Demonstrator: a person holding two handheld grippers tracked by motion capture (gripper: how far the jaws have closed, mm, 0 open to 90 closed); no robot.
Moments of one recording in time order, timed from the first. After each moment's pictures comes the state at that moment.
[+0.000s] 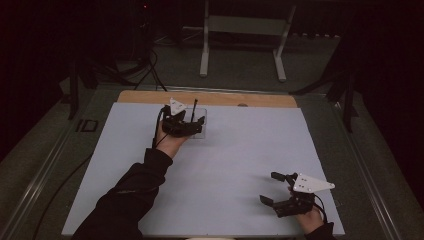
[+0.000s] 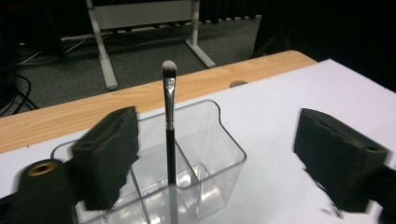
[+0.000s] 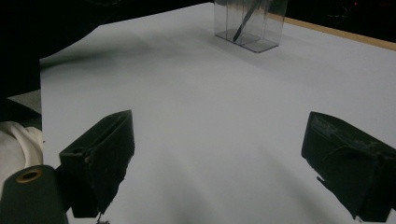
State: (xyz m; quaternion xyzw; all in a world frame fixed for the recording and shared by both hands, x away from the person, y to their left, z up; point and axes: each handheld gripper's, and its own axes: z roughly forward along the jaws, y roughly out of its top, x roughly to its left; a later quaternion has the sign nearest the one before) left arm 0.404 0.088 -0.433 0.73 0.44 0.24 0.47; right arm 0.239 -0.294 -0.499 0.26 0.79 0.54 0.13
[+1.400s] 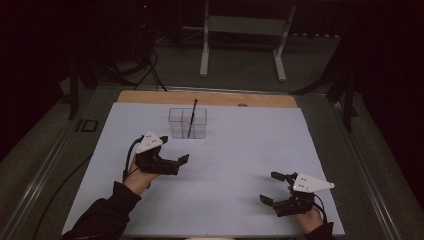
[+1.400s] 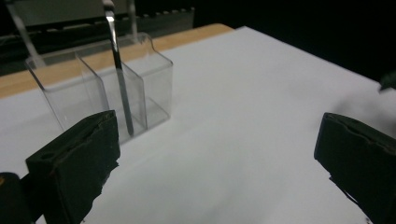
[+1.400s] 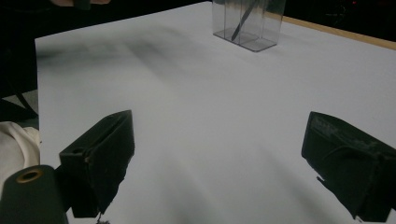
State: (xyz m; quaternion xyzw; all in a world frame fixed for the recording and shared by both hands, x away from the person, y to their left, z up) left arm 0.305 0.151 -0.446 0.77 0.35 0.16 0.51; right arm 0.239 -0.293 -0.499 0.26 0.79 0.54 0.13
